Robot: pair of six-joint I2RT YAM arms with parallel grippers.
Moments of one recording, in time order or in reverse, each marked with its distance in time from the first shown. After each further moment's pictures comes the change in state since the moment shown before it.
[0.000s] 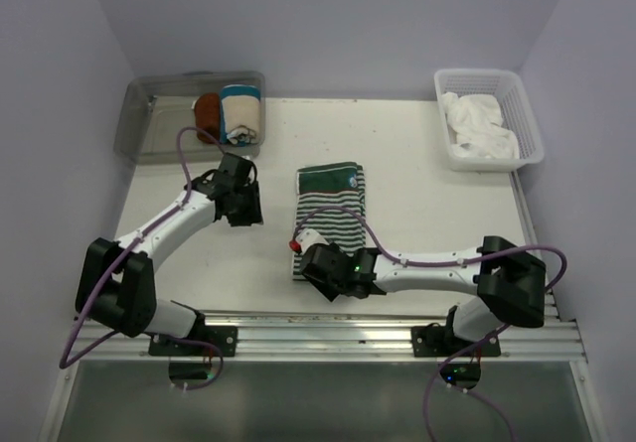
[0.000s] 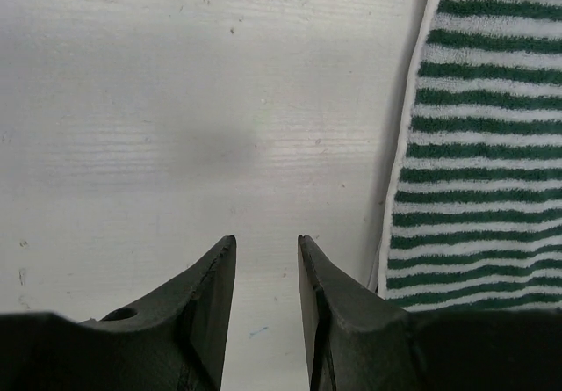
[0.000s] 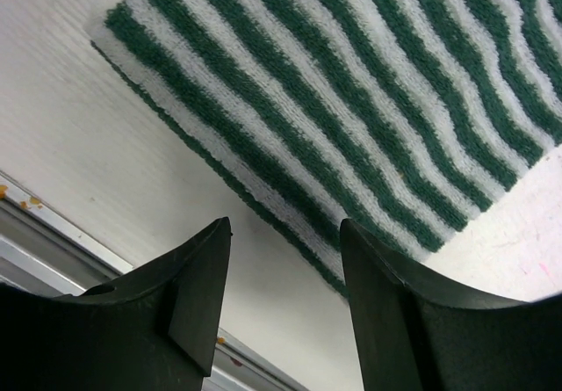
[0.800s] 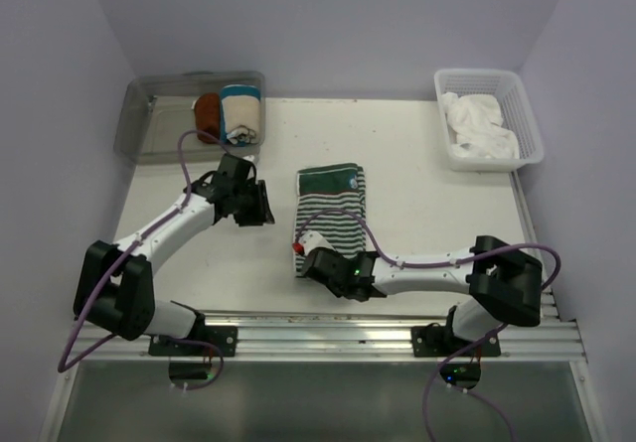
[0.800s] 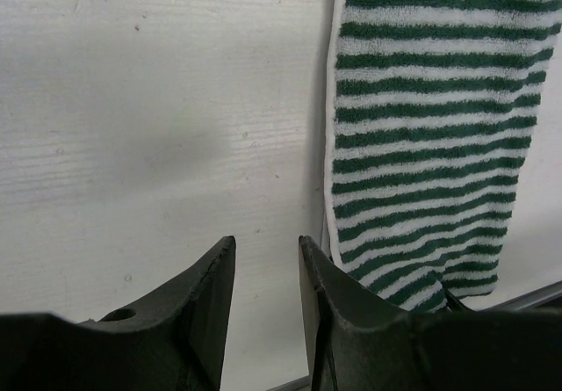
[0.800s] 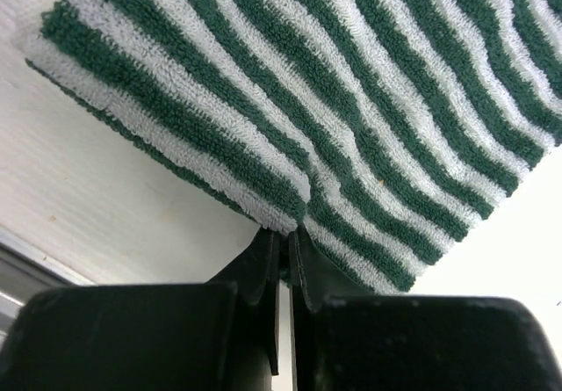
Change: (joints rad) left arm 0.003 -0.013 -0.018 0.070 0.150 -0.021; right arm 0.000 0.031 -0.053 0.074 0.037 0.013
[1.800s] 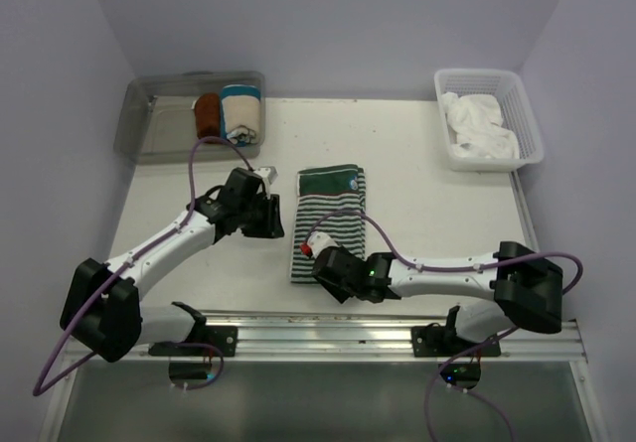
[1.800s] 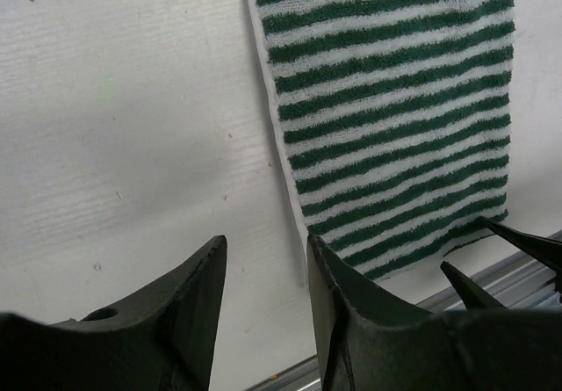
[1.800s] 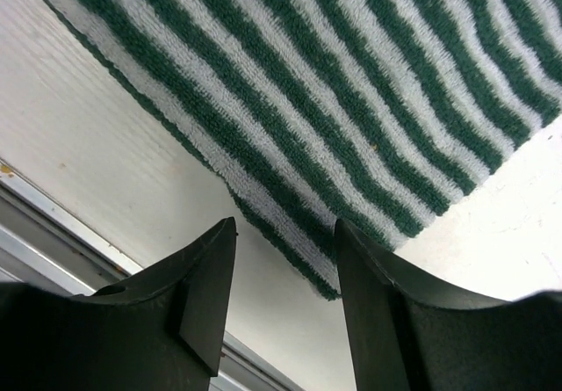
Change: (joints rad) left arm -0.130 -0.124 -0.095 0.040 0.000 0.090; right arm -0.010 -0.137 -0.063 -0.013 -0.060 -0.037
